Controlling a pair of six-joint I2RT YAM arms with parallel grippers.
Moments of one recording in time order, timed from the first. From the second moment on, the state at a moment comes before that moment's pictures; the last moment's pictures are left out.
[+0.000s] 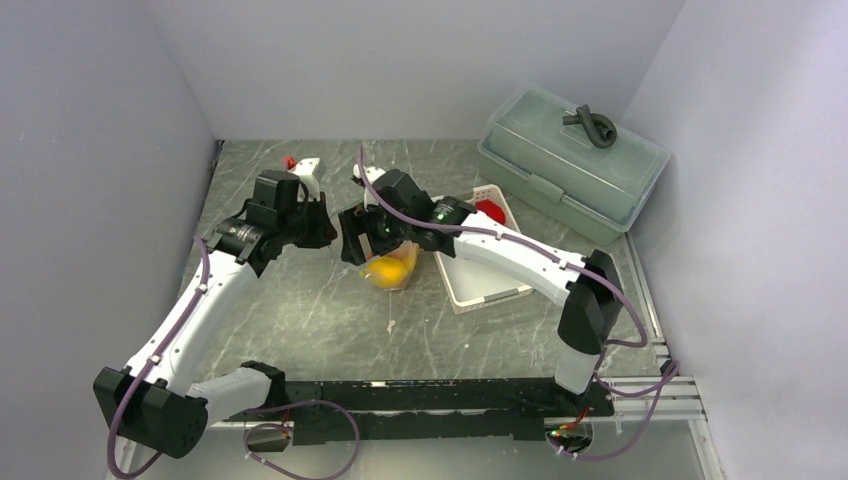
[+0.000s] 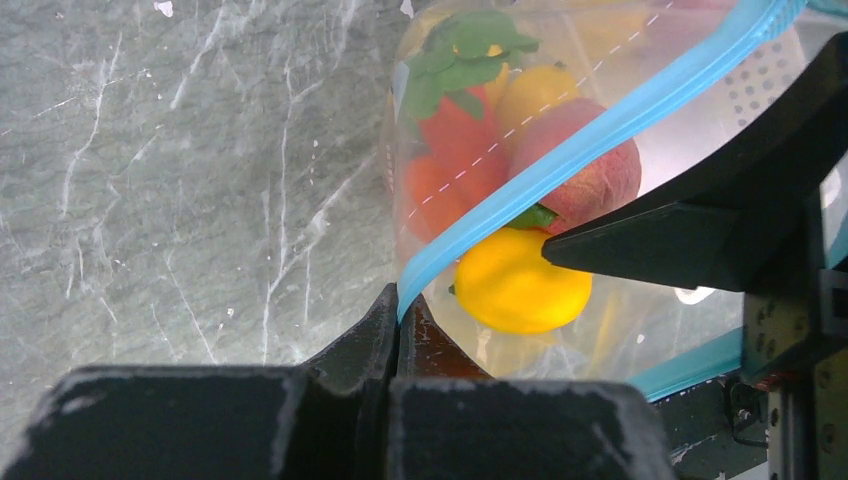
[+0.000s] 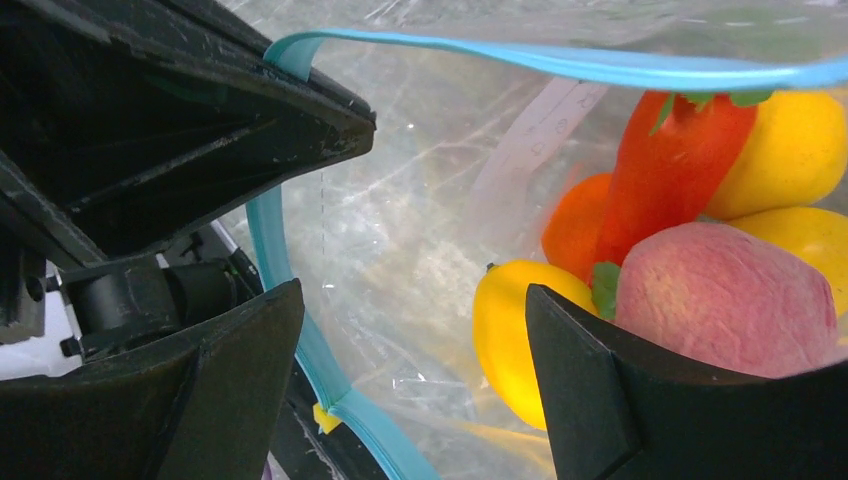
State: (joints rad) left arm -0.33 1.12 1.13 -0.70 0.12 -0.31; right arm 0.95 1.78 1.65 -0.55 -0.11 0.42
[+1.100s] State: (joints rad) left arm -0.33 1.11 1.13 -0.70 0.12 -0.31; right arm 0.90 1.46 1.25 0.08 -0.41 0.36
